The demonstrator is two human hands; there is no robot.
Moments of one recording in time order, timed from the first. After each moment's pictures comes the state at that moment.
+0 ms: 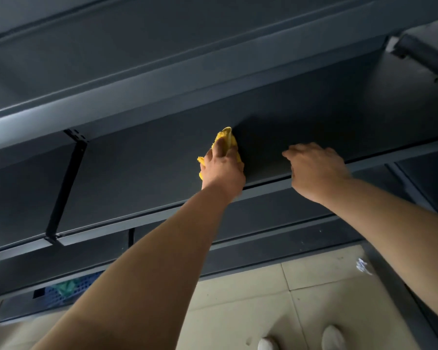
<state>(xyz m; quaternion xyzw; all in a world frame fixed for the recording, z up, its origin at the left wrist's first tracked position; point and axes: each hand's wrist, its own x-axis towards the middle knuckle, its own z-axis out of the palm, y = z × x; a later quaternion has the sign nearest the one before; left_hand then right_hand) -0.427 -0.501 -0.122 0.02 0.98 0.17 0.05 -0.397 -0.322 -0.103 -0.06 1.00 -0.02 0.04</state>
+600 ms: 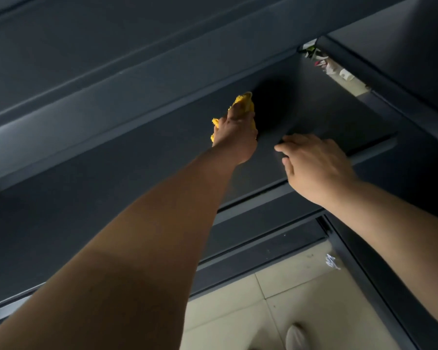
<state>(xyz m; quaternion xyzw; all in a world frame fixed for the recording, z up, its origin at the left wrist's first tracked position) -0.543 -0.288 -0.118 0.18 0.97 0.14 0.07 -0.429 -0.158 -0.120 -0.03 1.00 -0.06 -0.06</state>
